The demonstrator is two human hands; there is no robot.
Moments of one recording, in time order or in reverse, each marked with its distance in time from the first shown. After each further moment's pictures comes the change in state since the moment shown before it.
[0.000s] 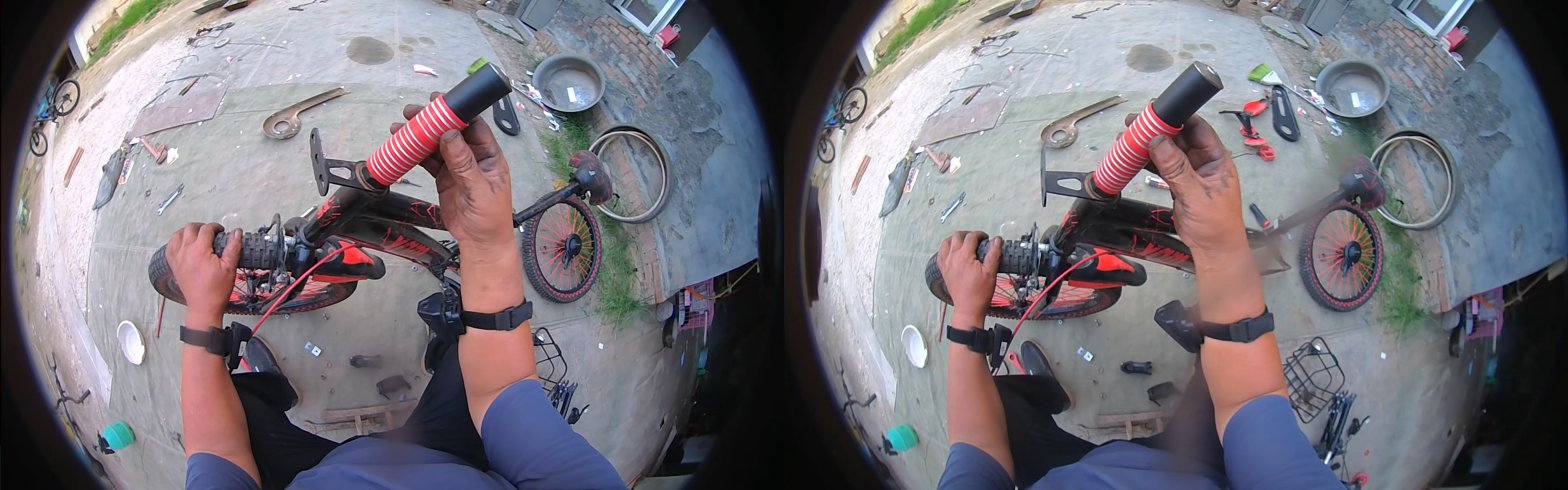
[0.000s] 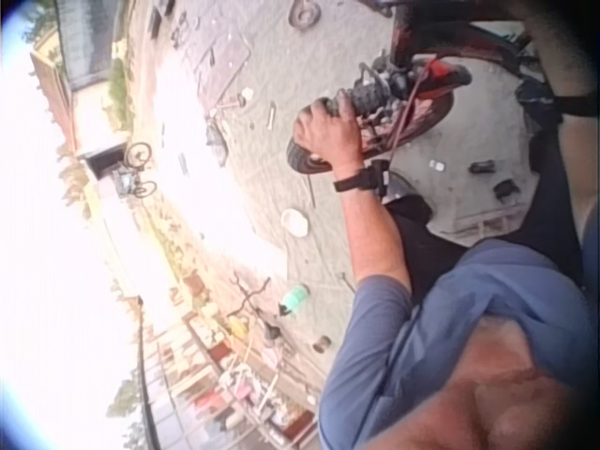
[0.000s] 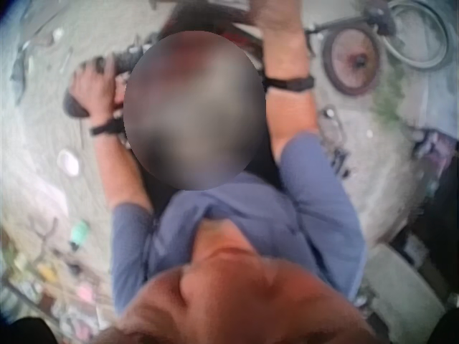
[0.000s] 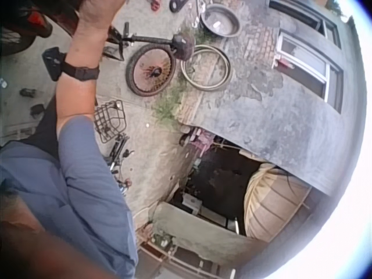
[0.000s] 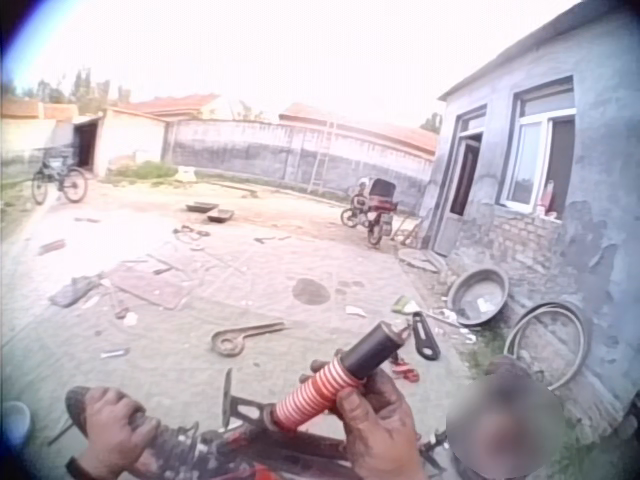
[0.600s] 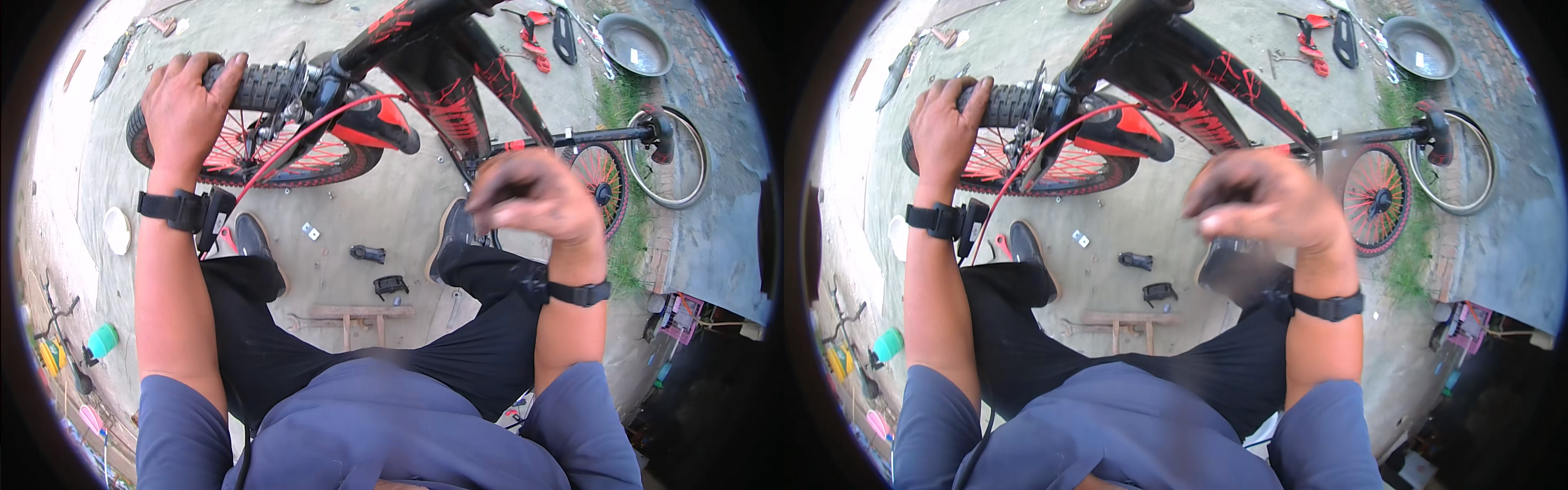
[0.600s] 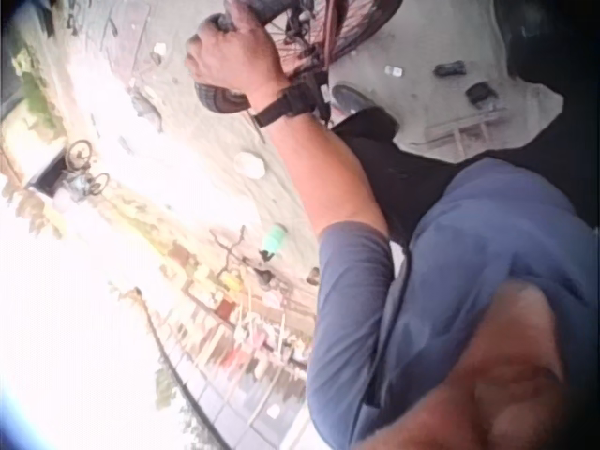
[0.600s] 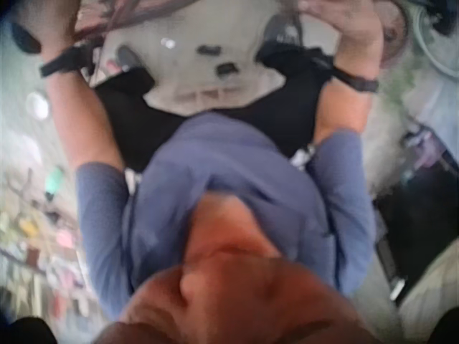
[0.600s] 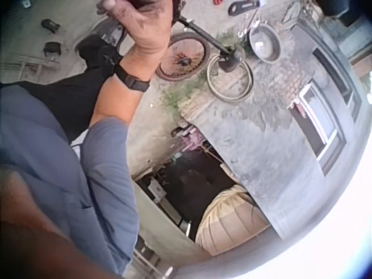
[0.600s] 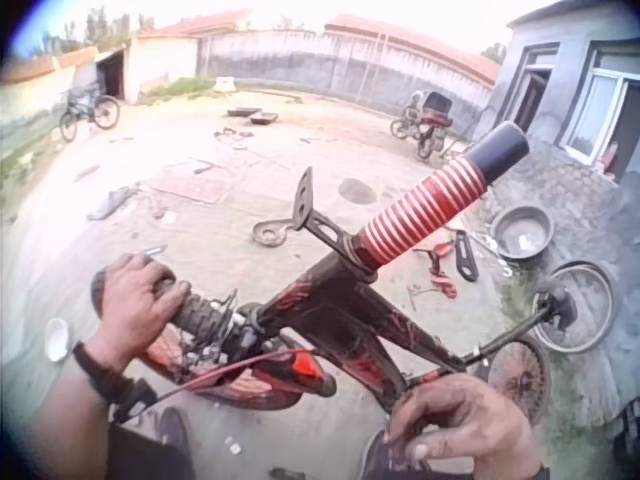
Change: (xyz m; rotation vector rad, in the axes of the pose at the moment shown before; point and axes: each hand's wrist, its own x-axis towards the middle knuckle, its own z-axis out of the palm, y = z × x) left_hand 0.000 -0.013 0.007 0.126 -0.080 0.046; right_hand -0.101 -0.029 -0.057 -0.249 -0.668 0.794
